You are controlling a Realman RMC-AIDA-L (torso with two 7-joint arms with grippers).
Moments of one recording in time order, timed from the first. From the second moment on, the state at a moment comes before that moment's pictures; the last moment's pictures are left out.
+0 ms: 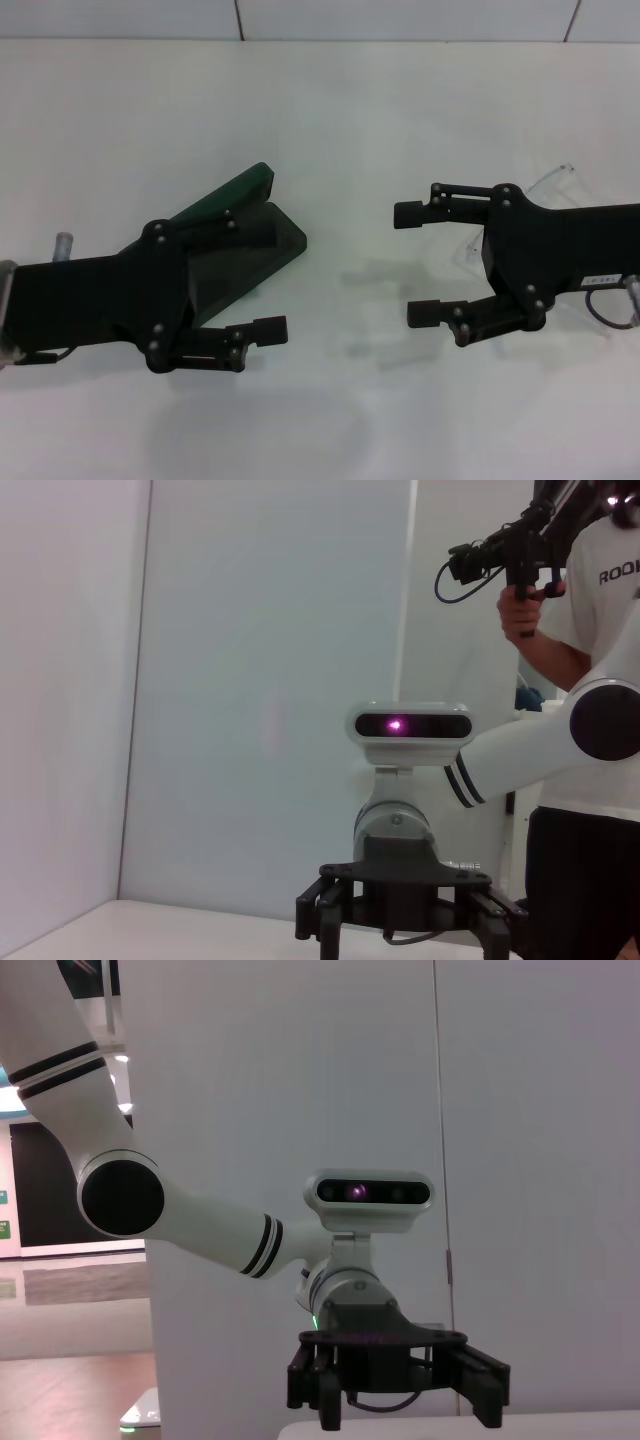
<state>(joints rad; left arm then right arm) -0.34 -2.01 1.09 0.68 1.50 1.87 -1.14 0.57 2.03 -1.02 -0.58 -1.62 -1.85 1.10</state>
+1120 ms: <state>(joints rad) -0.19 -2.09 1.02 1.29 1.57 1.53 -1.66 0.40 2.01 -0.99 -0.81 -1.60 -1.66 1.18</state>
